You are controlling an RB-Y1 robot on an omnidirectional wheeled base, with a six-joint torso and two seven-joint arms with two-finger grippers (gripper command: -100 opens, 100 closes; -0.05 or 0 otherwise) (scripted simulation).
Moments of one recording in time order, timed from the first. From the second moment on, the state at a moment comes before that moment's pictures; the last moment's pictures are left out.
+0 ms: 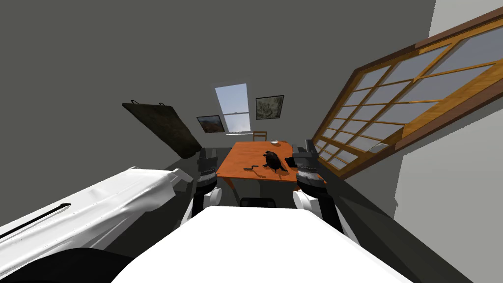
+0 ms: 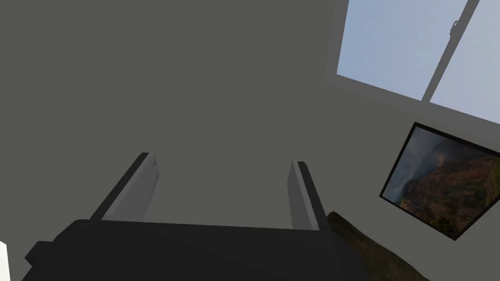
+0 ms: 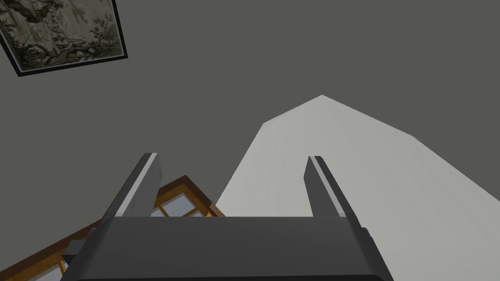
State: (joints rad) left arm 0.48 0.01 0.04 -2.22 0.00 -0.62 0.07; right arm 0.54 0.01 0.06 -2.37 0.00 -0.43 -0.03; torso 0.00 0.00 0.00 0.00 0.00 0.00
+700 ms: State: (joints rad) left arm 0.45 0.13 0.04 -2.11 0.03 -0.57 0.11; right arm 0.54 0.01 0.06 -2.37 0.00 -0.43 -0.03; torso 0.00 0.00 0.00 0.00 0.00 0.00
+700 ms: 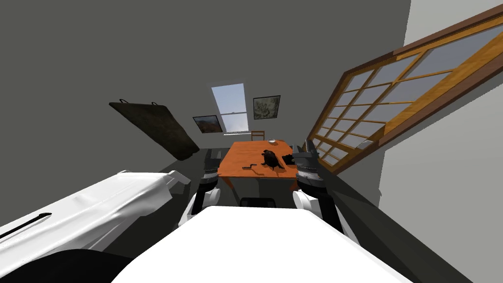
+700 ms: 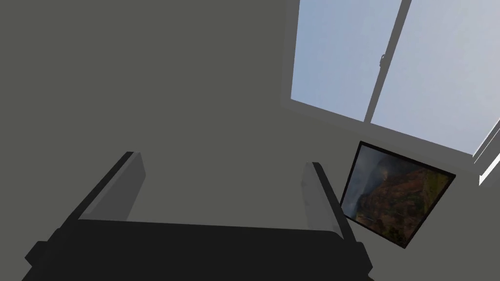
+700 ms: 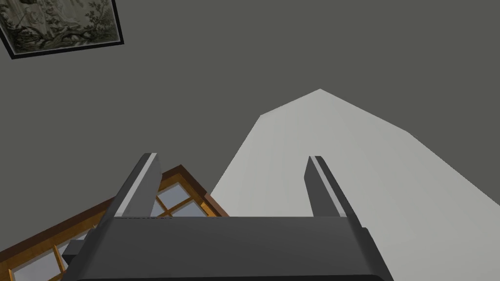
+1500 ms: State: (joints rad) left arm 0.37 0.16 0.05 -1.91 0.08 -0.44 0.19; right arm 0.54 0.01 0.06 -2.37 0.00 -0.43 -0.03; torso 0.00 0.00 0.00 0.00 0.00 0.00
